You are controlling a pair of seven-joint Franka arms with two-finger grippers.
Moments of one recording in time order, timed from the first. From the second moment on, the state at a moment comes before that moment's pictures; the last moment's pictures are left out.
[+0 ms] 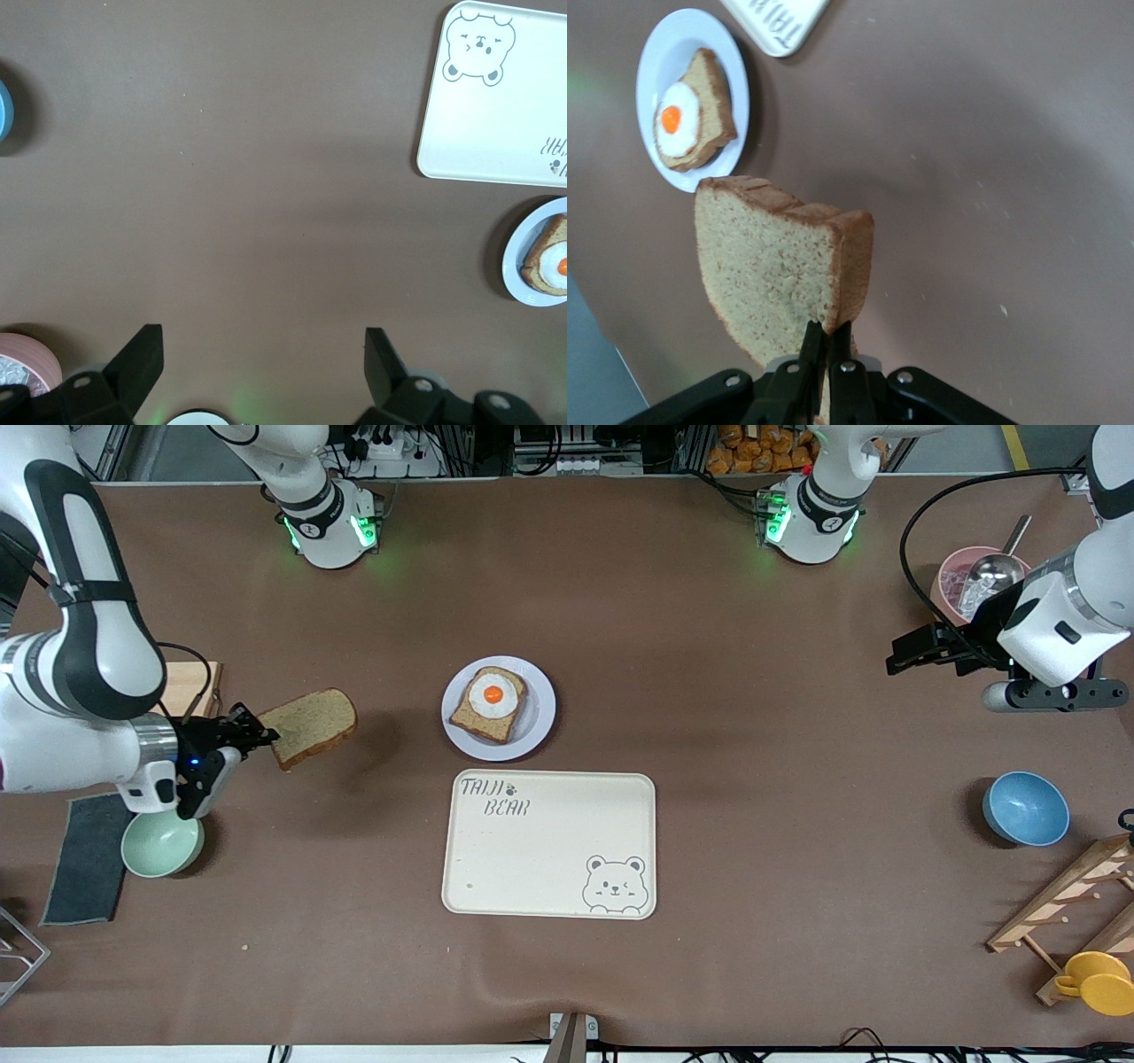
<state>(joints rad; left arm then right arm) -0.02 0.07 -0.10 -1.56 -0.15 1.51 -0.15 -0.38 0.43 0.39 -1.70 0.18 1.67 -0.88</state>
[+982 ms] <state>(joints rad) -0.01 0.07 -0.10 -1.56 -0.16 1.51 -0.15 0.18 0.69 0.38 -1.51 0.18 1.58 -0.91</state>
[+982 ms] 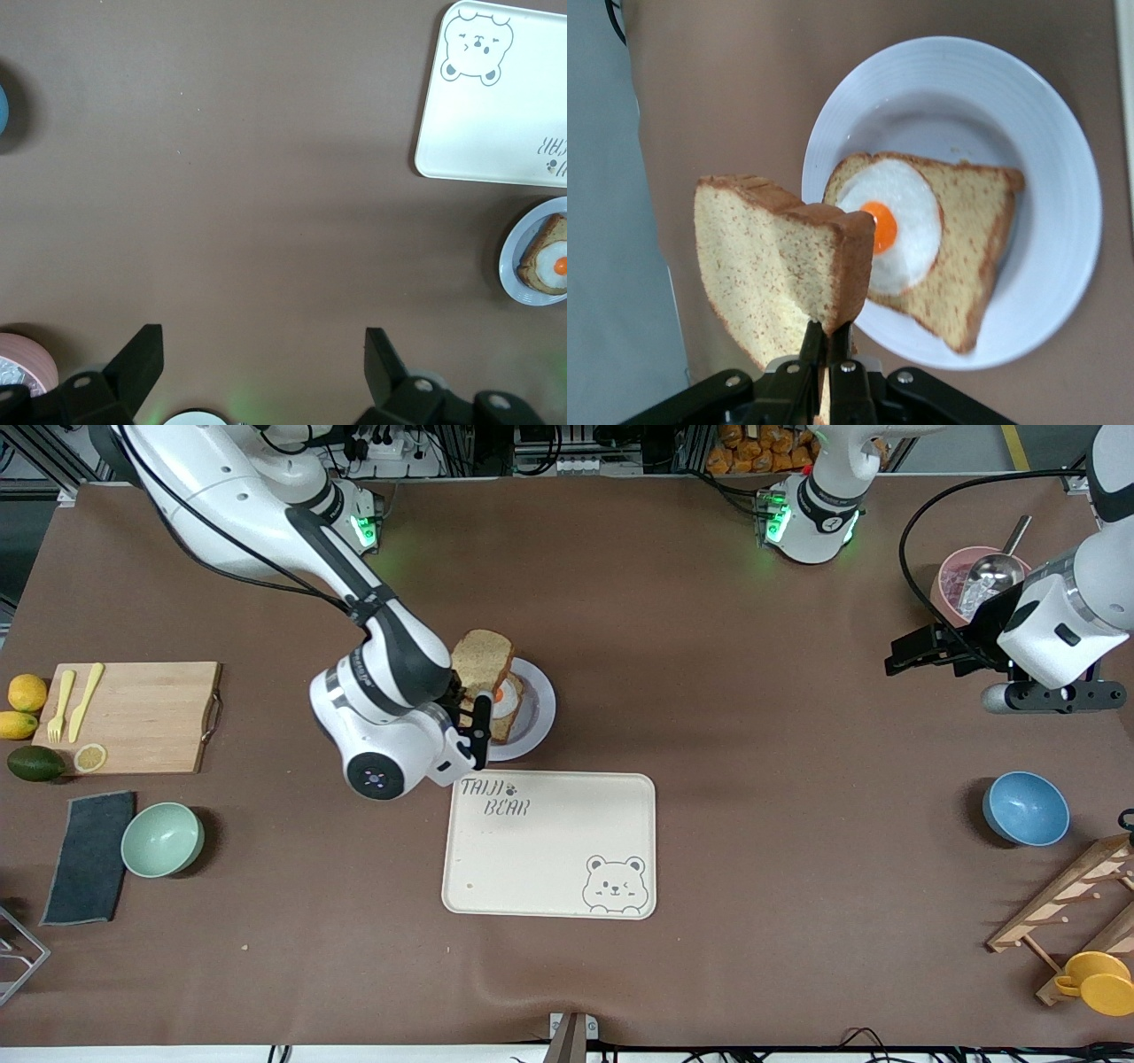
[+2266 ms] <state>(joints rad) 0.00 0.07 -0.09 -1.56 -0.16 1.51 -0.14 0.18 0.75 0.31 -1.49 0.18 1.67 -0.95</state>
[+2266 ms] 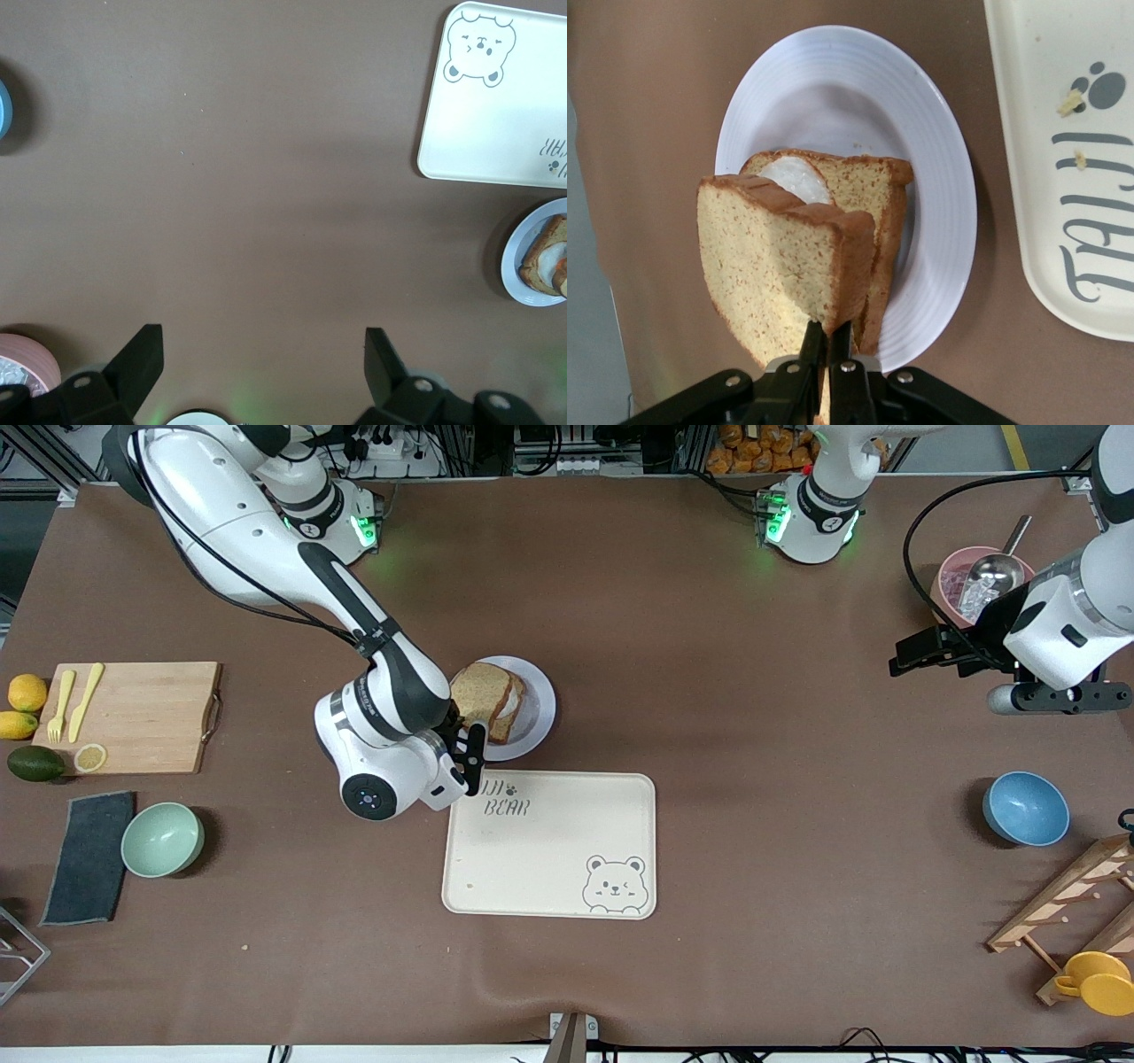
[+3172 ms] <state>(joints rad) 0.00 0.08 -0.09 -1.56 -0.17 1.51 -0.13 0.18 0.74 0.32 -1.46 0.18 1.70 -0.87</state>
